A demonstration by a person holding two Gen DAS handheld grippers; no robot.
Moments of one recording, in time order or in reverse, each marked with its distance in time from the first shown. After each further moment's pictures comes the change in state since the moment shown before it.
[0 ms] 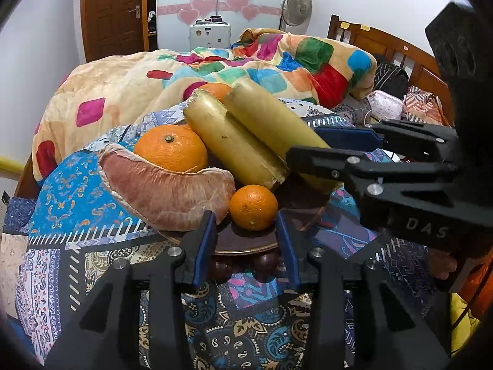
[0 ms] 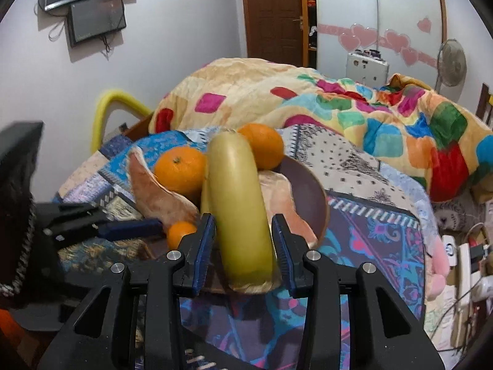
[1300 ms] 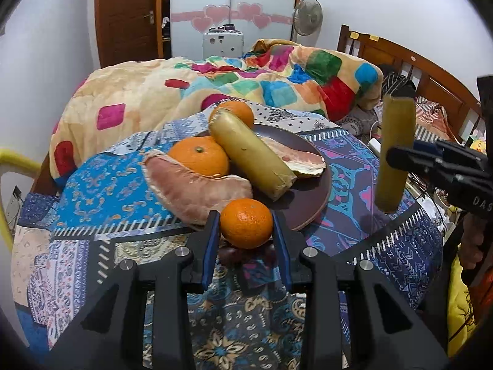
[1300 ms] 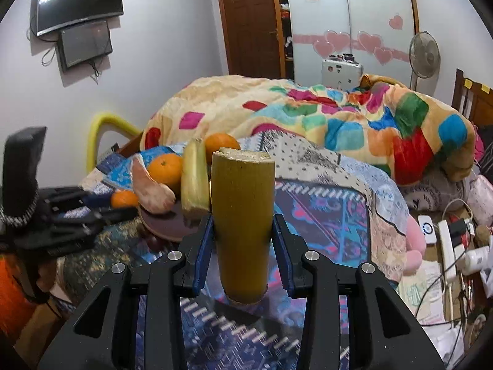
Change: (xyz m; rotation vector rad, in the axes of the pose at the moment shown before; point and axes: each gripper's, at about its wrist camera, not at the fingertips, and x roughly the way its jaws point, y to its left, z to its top) left arm -0.034 0.005 0.002 -0.029 -0.033 0.046; right arm -0.070 -0.033 -0.021 0.088 -0.080 -0.030
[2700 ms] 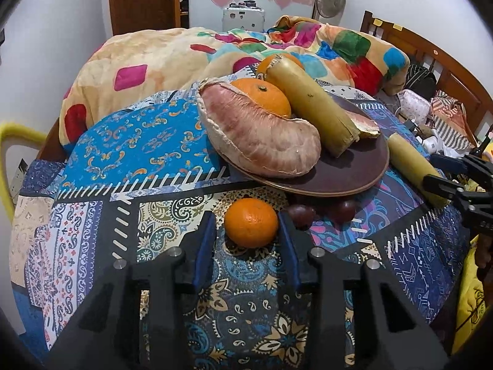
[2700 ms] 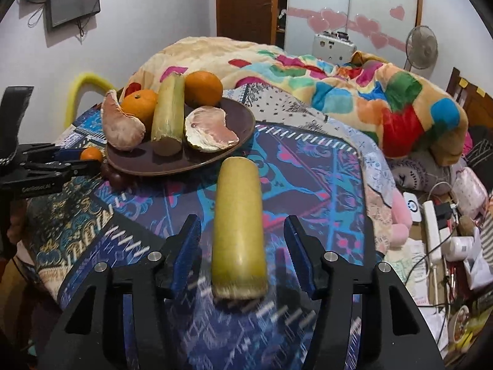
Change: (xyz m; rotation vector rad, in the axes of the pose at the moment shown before) left arm 0.024 0.048 -0.031 -0.067 0.105 0.046; right arm 0.025 -0.002 -0.041 -0.056 0.168 -0.110
